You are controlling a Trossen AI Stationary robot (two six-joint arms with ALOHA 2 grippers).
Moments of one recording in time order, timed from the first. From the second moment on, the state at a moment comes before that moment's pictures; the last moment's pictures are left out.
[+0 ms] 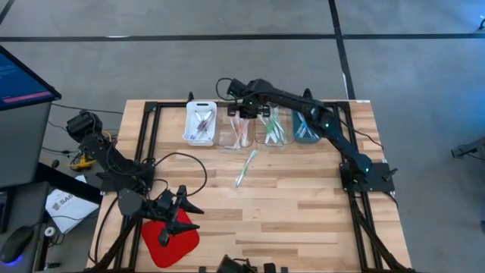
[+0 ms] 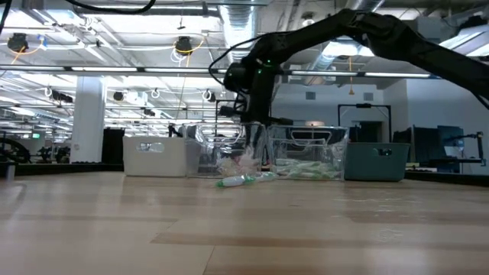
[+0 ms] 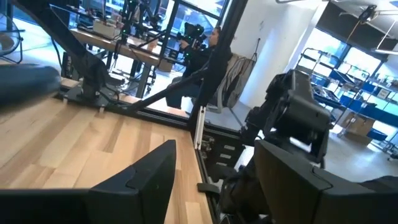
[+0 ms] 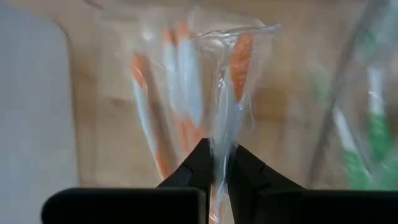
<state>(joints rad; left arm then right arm) -0.90 1.16 0.56 0.64 -0.73 -0.34 -0.49 2.46 2.33 -1.20 0.00 1.00</state>
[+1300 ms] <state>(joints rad) -0.90 1.16 0.56 0.64 -0.73 -0.29 -0.18 2.09 2.36 -1.25 0.00 0.37</state>
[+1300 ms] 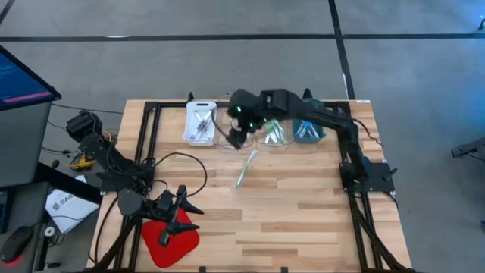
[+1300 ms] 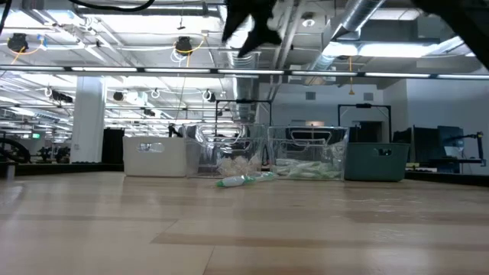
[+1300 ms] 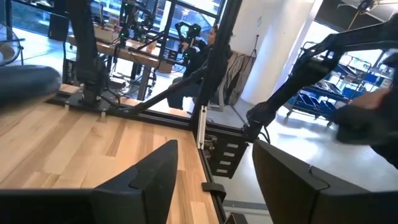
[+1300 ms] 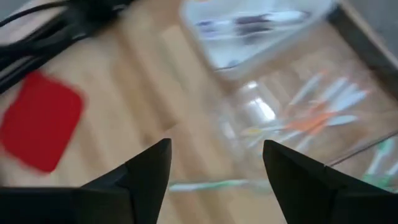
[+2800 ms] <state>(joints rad) -0.29 1.83 0.82 0.31 -0.70 -0.46 0.77 2.08 1.63 0.65 0.60 0.11</state>
